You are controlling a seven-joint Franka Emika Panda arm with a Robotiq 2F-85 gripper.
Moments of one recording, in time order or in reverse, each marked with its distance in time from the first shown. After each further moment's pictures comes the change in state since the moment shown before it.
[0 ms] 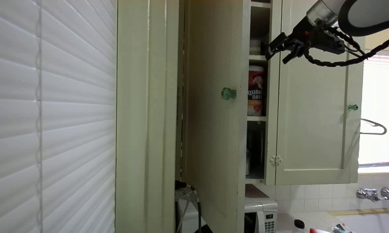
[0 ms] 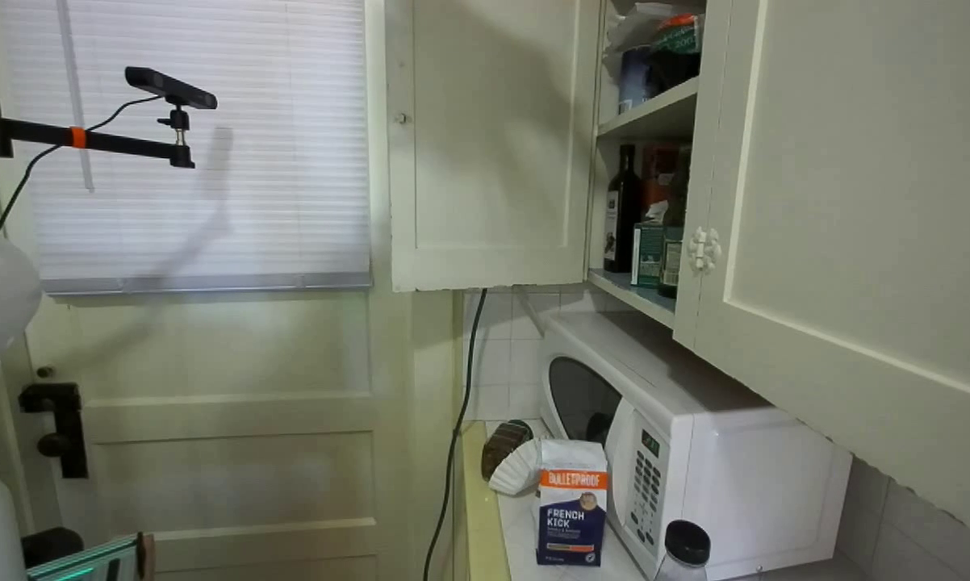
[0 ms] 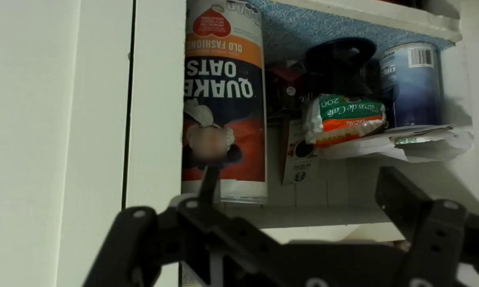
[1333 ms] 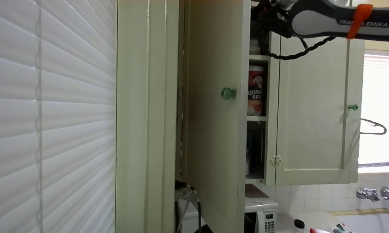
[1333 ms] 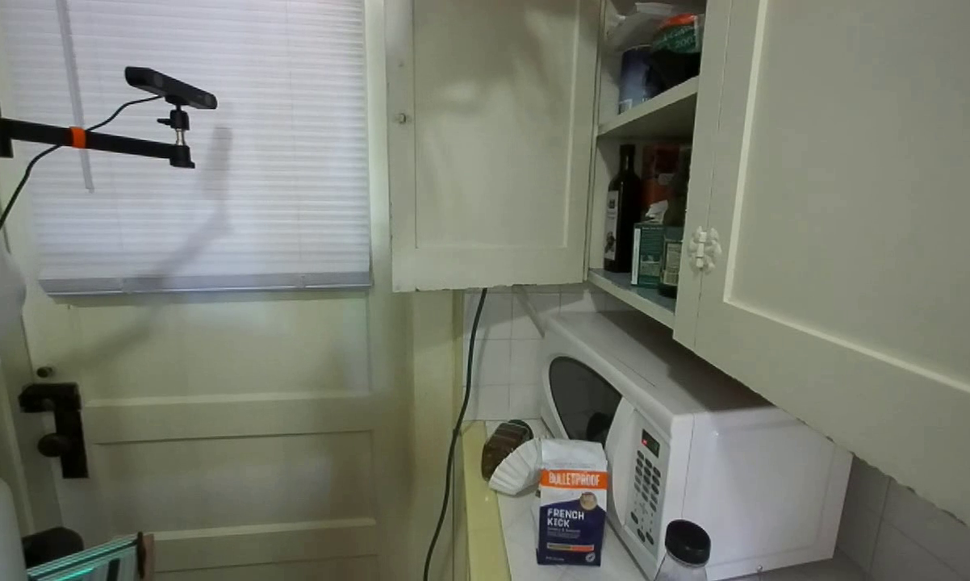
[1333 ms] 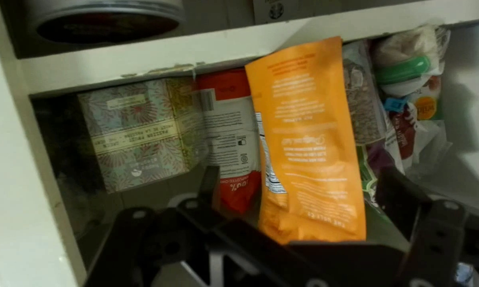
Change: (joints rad) arm 0.100 0.466 0.116 0.634 -0.594 0.037 0.543
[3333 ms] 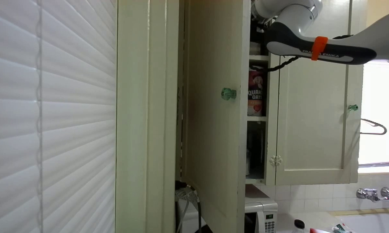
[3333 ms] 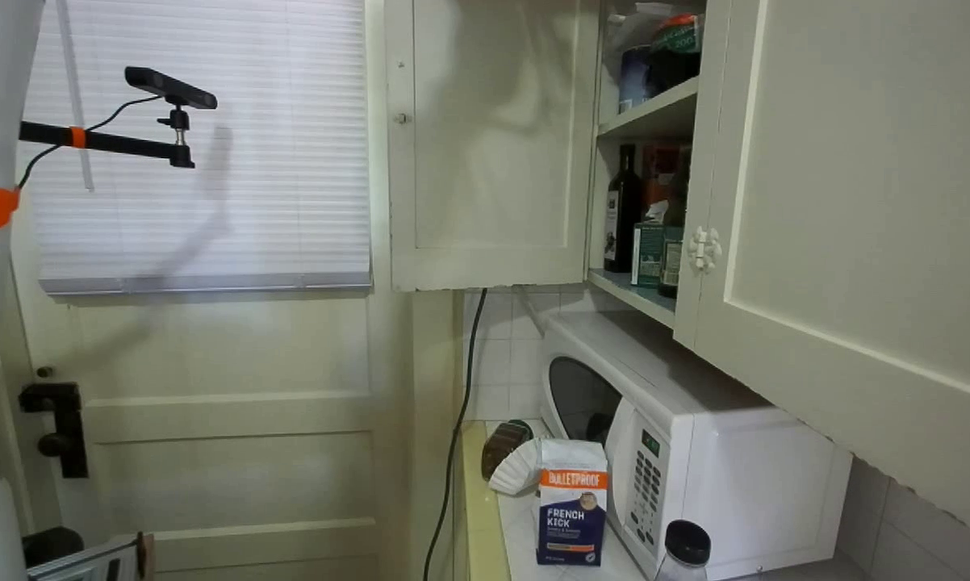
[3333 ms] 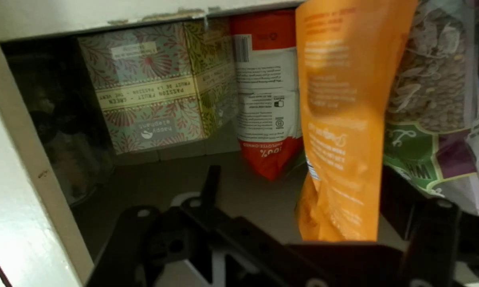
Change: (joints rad) arm 0.139 0.234 -0.033 0.268 -0.489 -0.121 0.203
